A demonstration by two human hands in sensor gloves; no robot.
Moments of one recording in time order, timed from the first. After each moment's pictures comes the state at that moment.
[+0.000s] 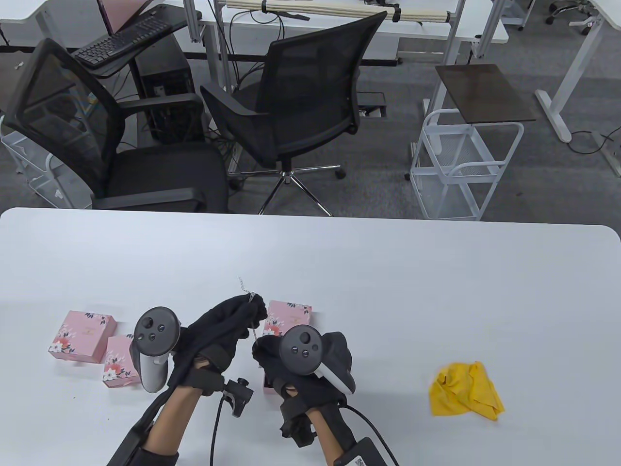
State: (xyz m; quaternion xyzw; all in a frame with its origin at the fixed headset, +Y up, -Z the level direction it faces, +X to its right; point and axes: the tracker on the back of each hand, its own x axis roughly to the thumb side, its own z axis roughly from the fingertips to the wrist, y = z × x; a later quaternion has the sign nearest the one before) left_hand -0.211 -0.646 -0.320 0.05 -0.08 0.62 0.78; right_hand -0.010 -0.667 -0.312 0.17 0.06 0.94 0.28
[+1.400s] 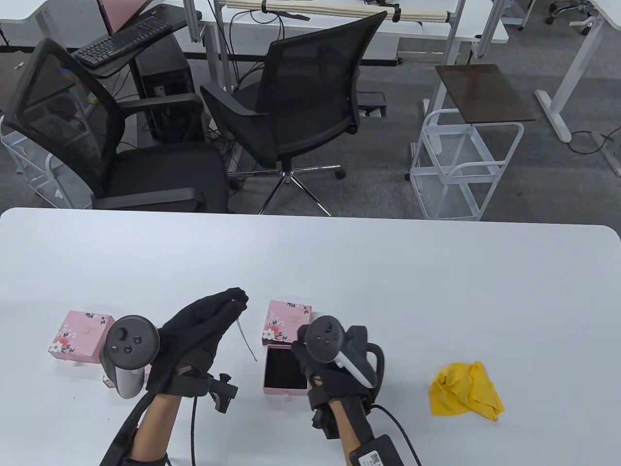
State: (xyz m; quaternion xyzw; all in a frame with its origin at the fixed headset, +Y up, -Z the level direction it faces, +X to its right) left_hand -0.230 -0.607 -0.299 0.15 -0.11 0.53 0.82; right_hand 0.068 -0.665 -0.329 0.02 0.04 0.98 0.20
